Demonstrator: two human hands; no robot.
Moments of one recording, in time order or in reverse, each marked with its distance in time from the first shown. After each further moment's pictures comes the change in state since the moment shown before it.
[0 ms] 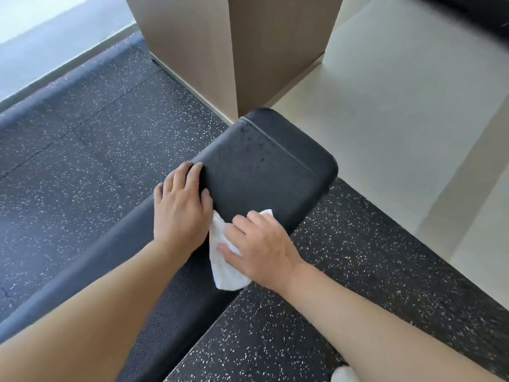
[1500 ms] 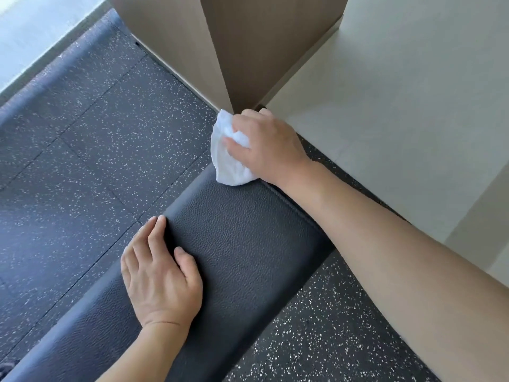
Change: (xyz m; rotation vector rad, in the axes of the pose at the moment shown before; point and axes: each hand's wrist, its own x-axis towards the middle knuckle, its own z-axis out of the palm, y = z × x) left_hand 0.012 0.017 0.032 0.038 0.159 -0.309; right_hand 0.194 0.195 0.028 0.191 -0.170 0.275
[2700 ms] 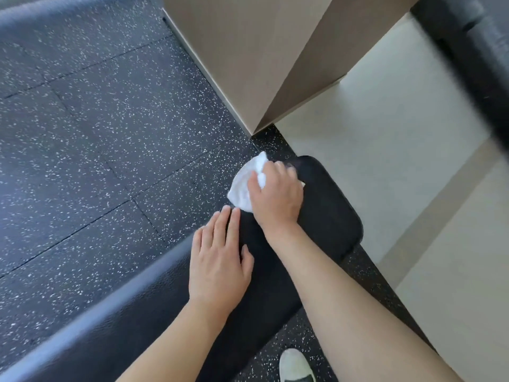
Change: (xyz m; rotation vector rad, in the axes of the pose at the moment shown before) left_hand 0.016 -0.043 -0.040 -0.176 -0.304 0.283; right_hand -0.022 -0.152 0.061 -0.386 0.051 0.435
